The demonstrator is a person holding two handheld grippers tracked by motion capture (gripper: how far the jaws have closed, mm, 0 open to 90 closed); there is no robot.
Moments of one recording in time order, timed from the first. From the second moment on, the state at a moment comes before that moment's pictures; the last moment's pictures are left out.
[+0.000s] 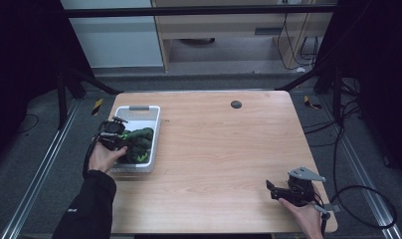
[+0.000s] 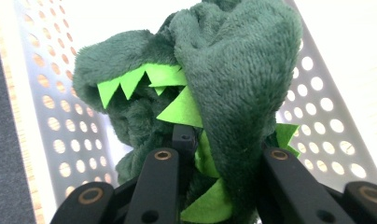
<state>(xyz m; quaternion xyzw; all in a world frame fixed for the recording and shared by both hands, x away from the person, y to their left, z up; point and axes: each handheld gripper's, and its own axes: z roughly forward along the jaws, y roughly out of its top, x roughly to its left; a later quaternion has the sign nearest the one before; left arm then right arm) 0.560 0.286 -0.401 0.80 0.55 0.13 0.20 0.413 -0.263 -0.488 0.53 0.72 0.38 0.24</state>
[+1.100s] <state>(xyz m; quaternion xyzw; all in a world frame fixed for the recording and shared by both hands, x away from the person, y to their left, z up) 0.531 0.293 -0.333 0.81 0.51 0.17 0.24 0.412 -0.264 -0.487 0.53 0.72 0.38 0.24</state>
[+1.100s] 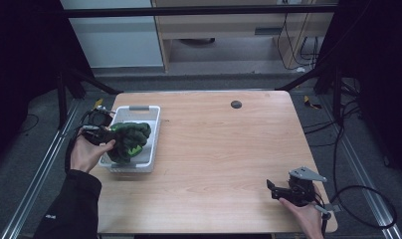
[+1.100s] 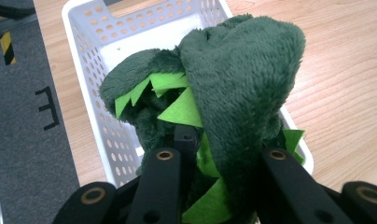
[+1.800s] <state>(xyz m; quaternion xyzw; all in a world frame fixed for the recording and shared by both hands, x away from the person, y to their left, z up) 0.515 0.288 -0.297 0.82 0.48 0.17 0.26 0.412 -0.264 -0.486 0.53 0.72 0.38 0.24</state>
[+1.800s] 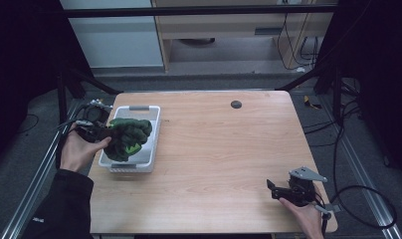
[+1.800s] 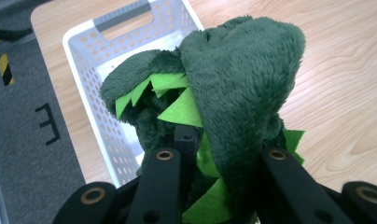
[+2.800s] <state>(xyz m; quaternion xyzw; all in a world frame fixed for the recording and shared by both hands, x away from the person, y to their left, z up) 0.489 0.240 -0.269 0.87 0.39 0.15 0.26 0.411 -0.265 -0.485 0.53 0.72 0.39 0.24</state>
